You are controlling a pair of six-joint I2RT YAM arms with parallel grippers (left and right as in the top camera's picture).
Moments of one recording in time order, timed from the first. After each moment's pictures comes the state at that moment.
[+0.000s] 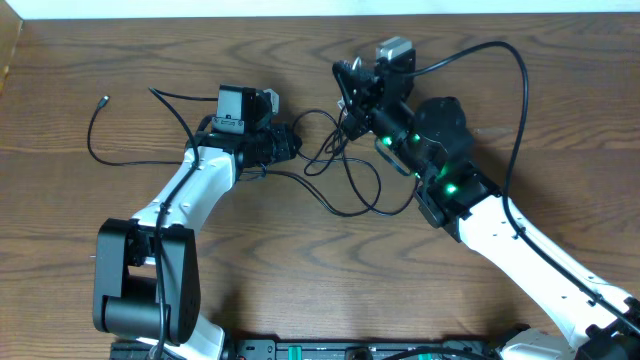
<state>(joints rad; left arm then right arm) -0.16 1.73 1.07 -0.35 0.41 -0.38 0.59 1.45 1.02 0.49 -0.12 0.35</state>
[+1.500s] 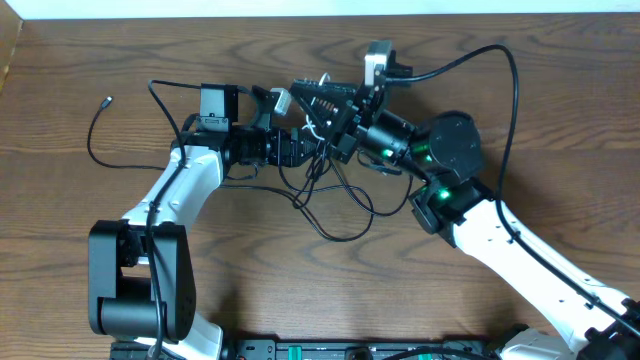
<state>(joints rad) -0.09 1.73 1.07 -0.34 0.88 -0.04 0.64 1.45 1.02 0.79 -0.51 0.72</state>
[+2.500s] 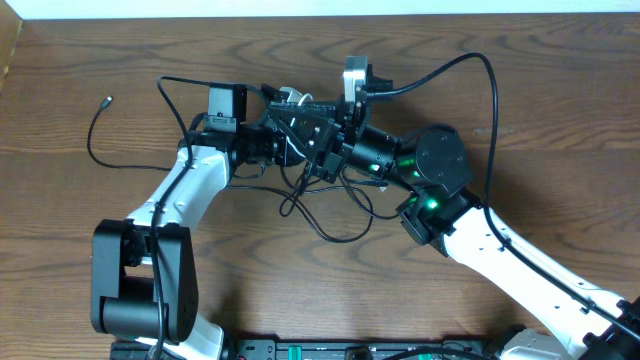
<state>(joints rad) -0.12 1.73 1.07 -0.31 0.89 -0.03 0.72 1.45 1.02 0.81 -0.53 0.78</state>
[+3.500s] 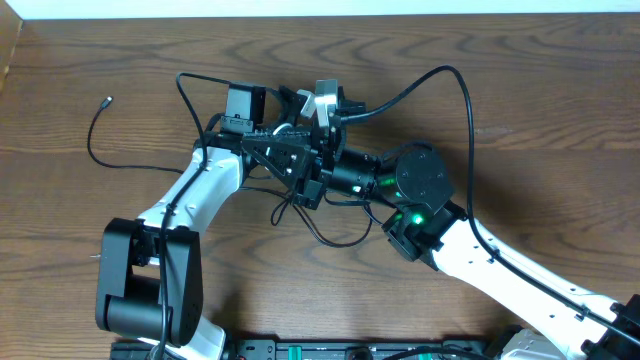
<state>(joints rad) -0.20 1.73 1.07 -0.29 0.83 -0.02 0.82 1.45 1.02 0.81 -0.53 0.78</state>
